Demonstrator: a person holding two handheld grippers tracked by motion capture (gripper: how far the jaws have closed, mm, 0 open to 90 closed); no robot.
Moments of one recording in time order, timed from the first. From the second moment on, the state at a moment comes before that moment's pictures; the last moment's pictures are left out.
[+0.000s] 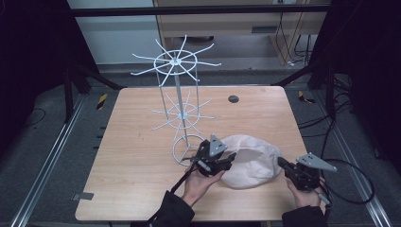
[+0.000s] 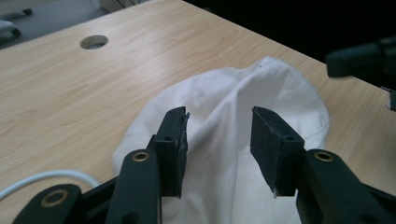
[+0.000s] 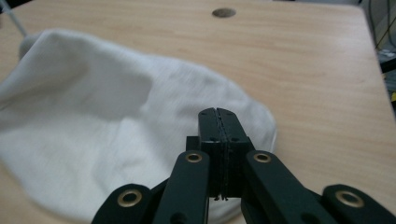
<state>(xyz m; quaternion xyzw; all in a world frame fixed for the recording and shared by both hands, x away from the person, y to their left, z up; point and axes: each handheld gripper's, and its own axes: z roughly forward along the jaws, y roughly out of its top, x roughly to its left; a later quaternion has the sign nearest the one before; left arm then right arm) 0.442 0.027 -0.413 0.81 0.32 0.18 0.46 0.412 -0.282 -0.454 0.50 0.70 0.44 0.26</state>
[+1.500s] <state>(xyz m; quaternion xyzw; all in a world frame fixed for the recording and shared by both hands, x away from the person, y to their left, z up) 0.494 0.002 -0.478 0.81 0.37 0.19 0.41 0.407 -0.278 -0.476 0.48 0.75 0.39 0.21</state>
